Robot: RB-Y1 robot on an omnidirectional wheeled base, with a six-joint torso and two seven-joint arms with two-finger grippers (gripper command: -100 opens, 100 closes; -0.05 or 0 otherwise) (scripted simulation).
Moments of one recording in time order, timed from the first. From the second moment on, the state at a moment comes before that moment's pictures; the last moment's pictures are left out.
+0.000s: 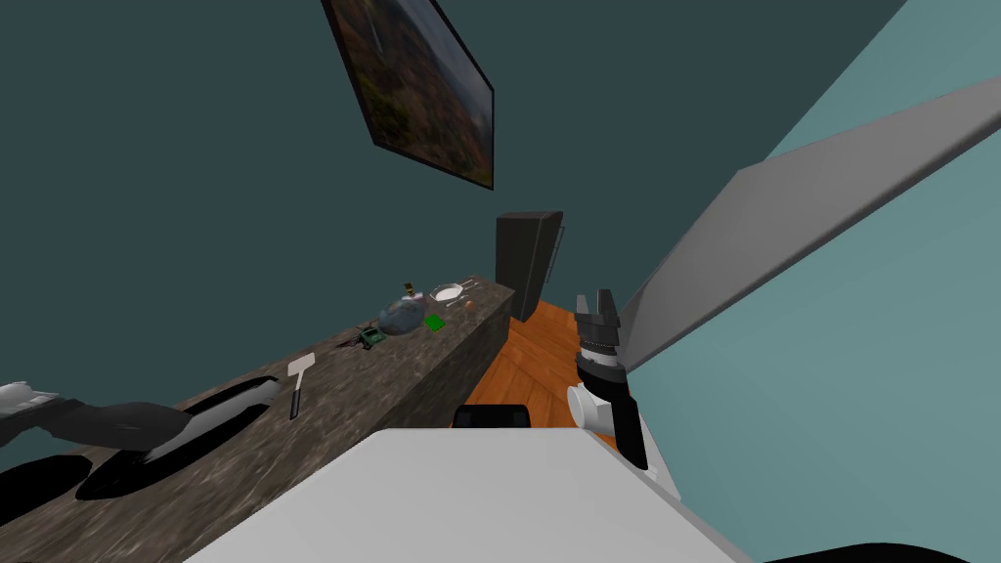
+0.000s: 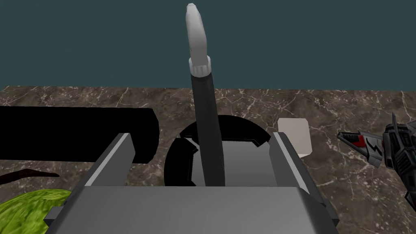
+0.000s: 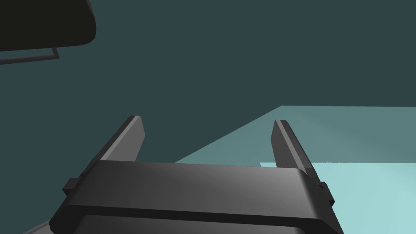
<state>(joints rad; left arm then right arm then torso) 0.70 0.86 1.07 -1.38 1.10 0.65 1.52 0.50 -0.02 0.01 -2.34 -0.01 -0.52 0.11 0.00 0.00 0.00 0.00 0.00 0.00</state>
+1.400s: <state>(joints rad) 0.71 0.87 1.26 -1.25 1.16 0.76 1.34 0.50 -0.02 0.01 -2.34 -0.01 -0.52 0.11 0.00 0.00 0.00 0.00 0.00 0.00</state>
